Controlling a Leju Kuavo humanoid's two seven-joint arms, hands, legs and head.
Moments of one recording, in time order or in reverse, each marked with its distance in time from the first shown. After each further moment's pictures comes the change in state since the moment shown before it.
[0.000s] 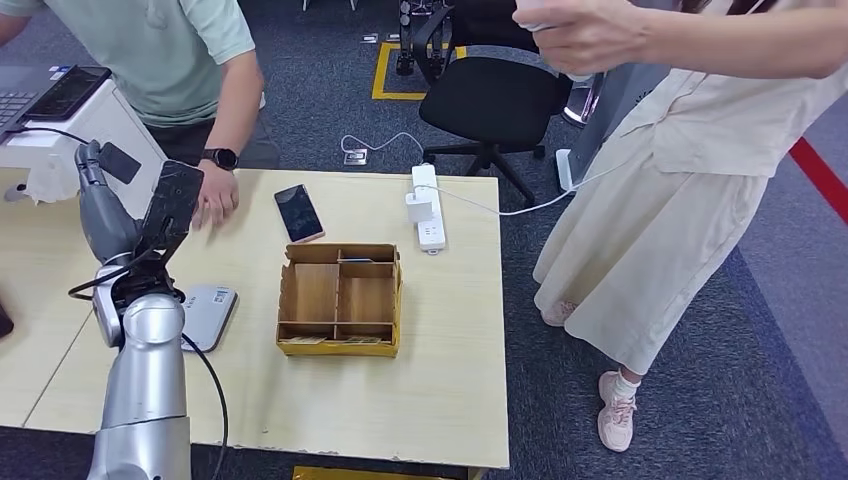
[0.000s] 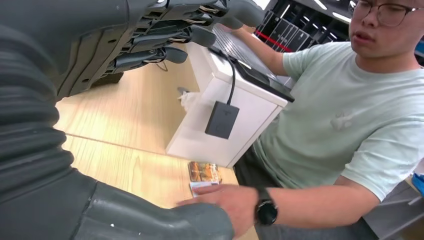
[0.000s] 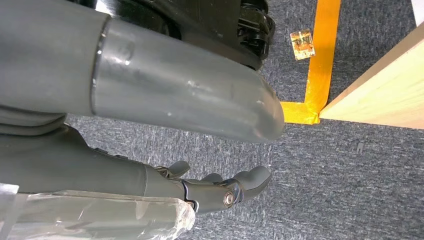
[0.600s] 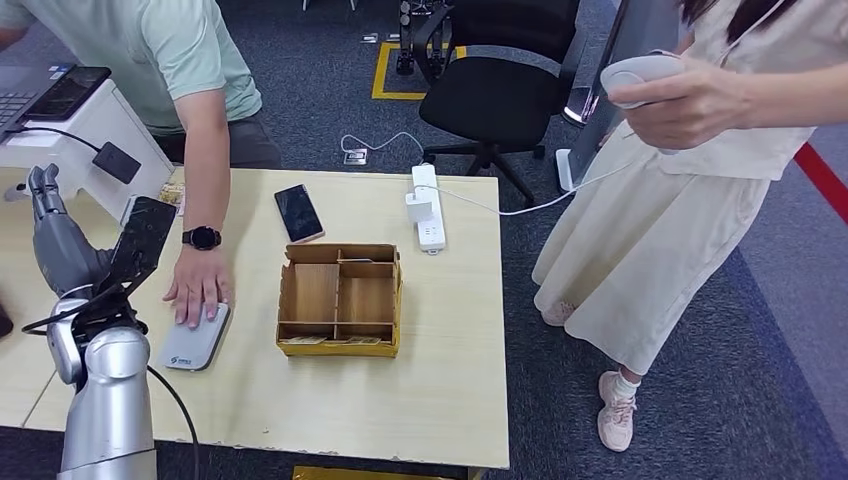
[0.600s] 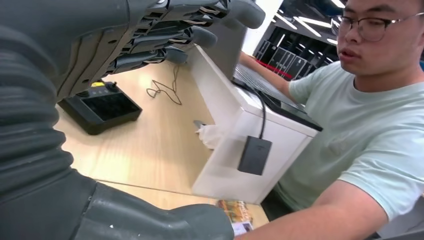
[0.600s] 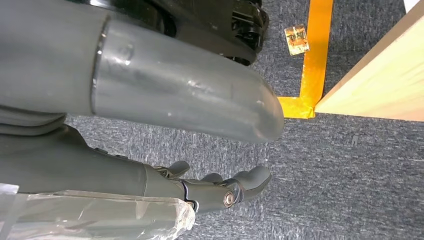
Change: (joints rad) left arm 0.137 0.068 0.075 -0.110 -0.016 -0.028 -0.060; right arm 0.002 0.000 0.000 -0.020 -0.022 0.005 -0.006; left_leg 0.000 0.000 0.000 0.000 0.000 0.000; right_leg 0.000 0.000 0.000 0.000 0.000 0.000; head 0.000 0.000
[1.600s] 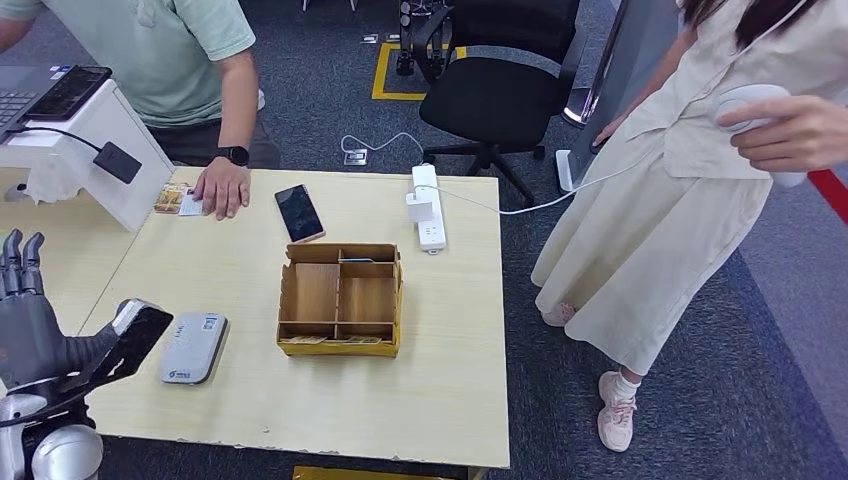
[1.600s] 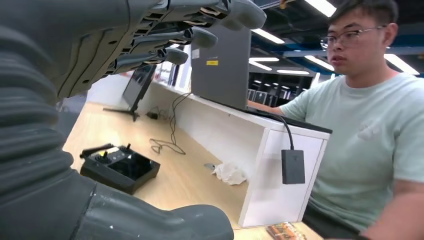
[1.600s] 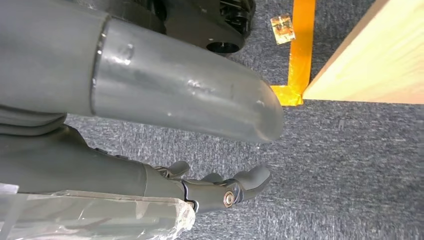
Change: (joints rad) left arm 0.356 0.029 0.096 -0.231 -0.098 -0.054 -0.243; right arm 0.012 -0.002 -0.002 -0.039 -0.044 0.004 -0.035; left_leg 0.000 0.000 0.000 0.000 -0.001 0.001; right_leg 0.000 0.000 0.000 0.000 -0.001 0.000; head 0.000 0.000
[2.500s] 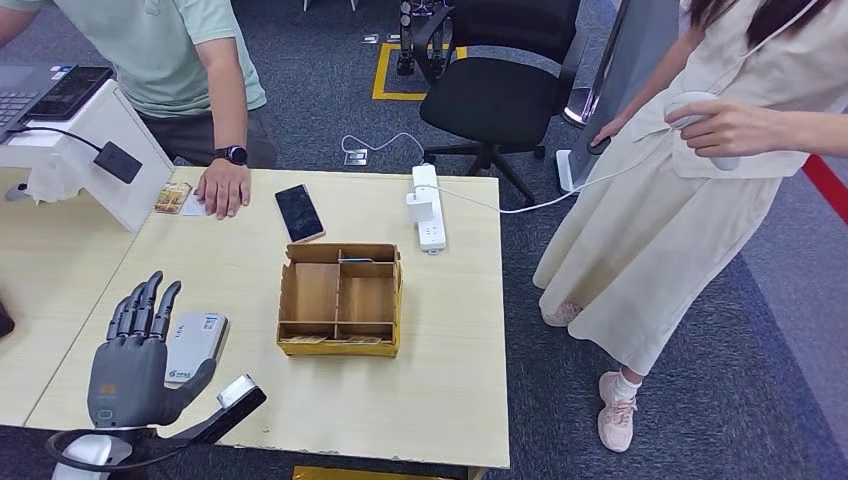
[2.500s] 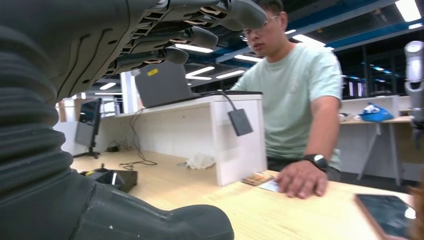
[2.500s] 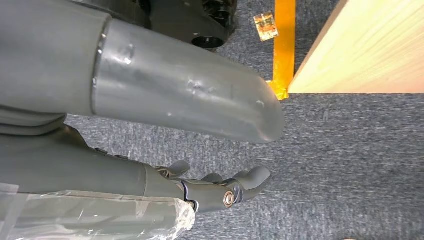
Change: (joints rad) left arm 0.197 -0.028 -0.264 -0.062 -0.340 0.027 -0.001; right arm -0.011 -0.003 -0.026 -0.018 -0.028 0.013 -0.030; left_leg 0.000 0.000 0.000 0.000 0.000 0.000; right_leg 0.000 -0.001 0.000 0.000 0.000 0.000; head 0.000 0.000
